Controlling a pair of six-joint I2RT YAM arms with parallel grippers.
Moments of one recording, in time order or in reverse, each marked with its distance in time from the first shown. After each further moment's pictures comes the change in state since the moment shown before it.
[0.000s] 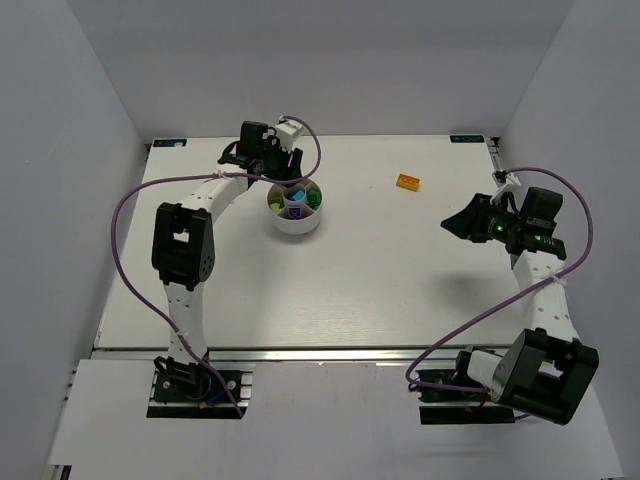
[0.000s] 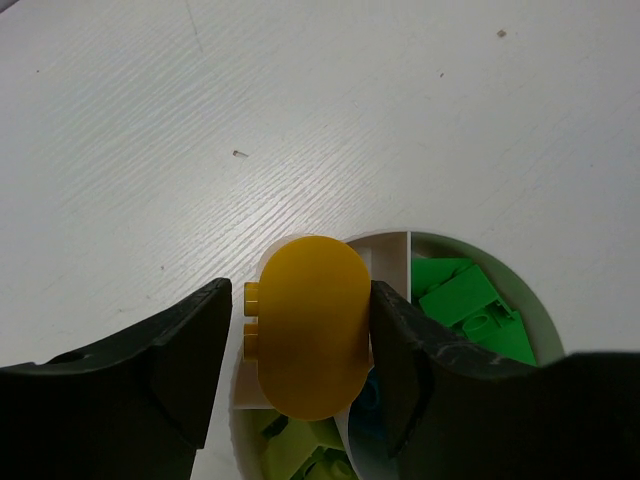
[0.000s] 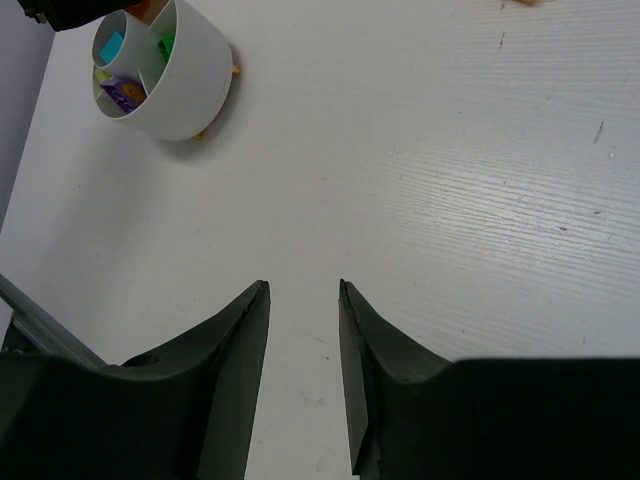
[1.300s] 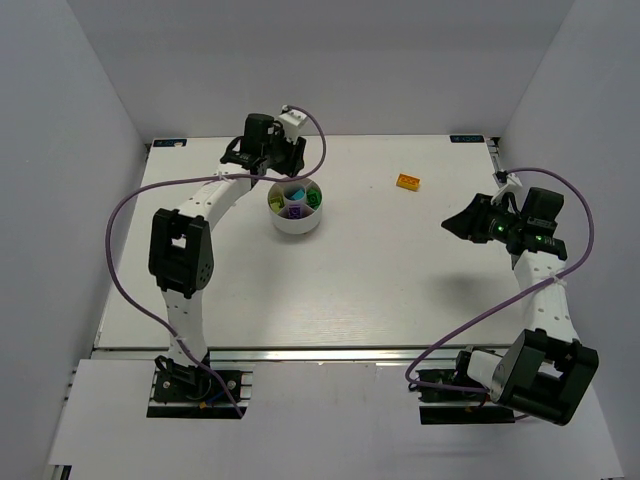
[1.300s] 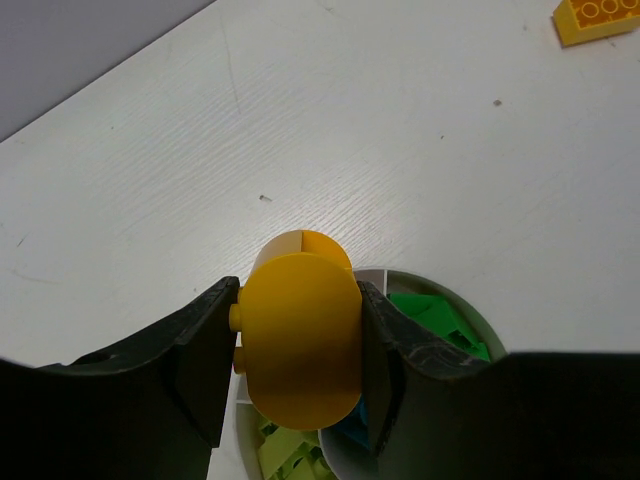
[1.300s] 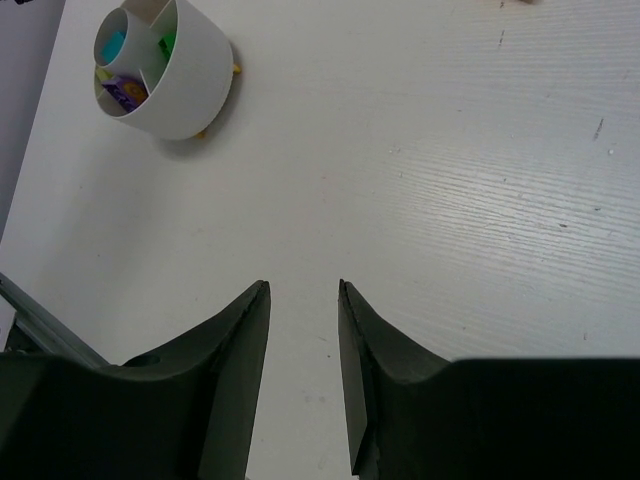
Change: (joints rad) left arm -0.050 -0.074 0.003 0.041 -0.146 -0.032; right arm -0.006 -0.005 0.002 -0.011 -0.003 0.000
